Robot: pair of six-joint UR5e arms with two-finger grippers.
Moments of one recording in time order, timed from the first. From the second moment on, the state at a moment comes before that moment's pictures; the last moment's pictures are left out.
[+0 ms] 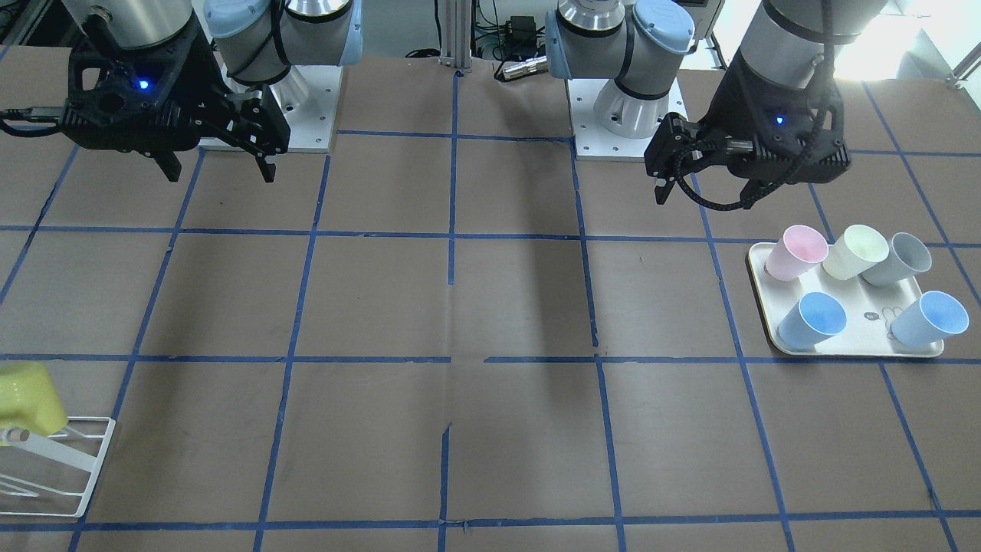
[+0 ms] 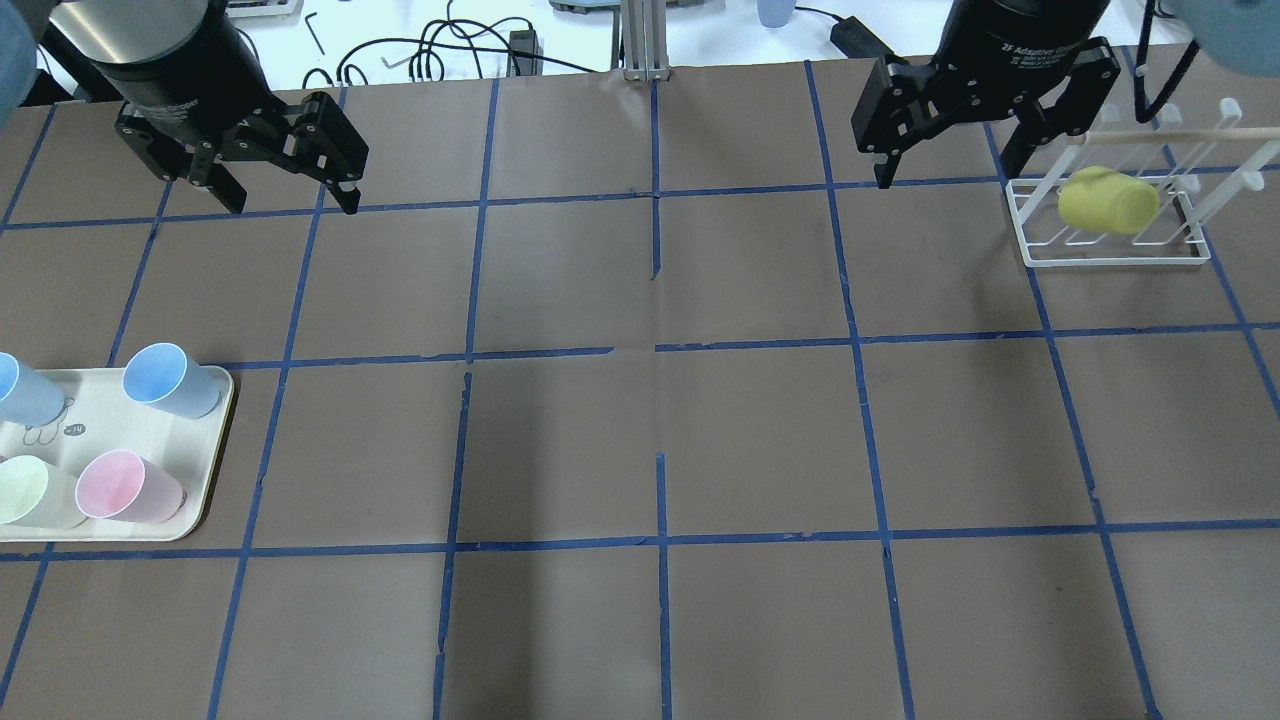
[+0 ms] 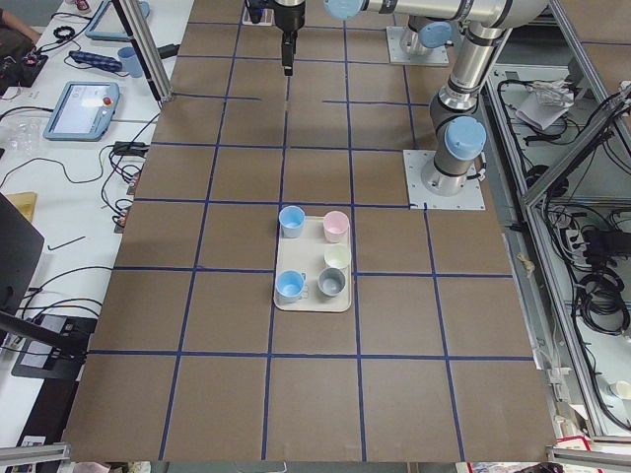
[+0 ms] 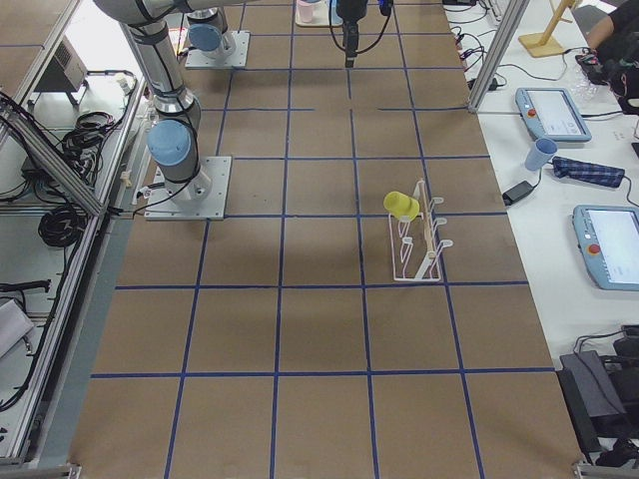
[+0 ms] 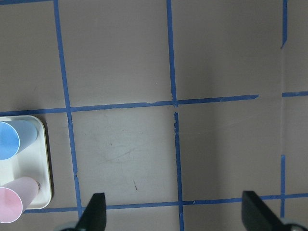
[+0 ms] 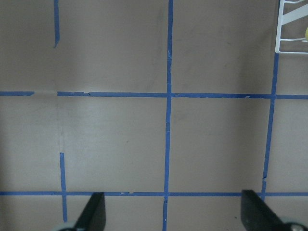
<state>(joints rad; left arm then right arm) -1.52 -1.60 -1.46 -1.63 1.58 0.10 1.61 -1.52 1.40 -1.45 -1.58 0.02</state>
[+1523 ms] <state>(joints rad) -1.52 -1.59 -1.47 -1.63 1.58 0.10 1.30 -1.46 1.41 -1.66 -1.59 -0.24</state>
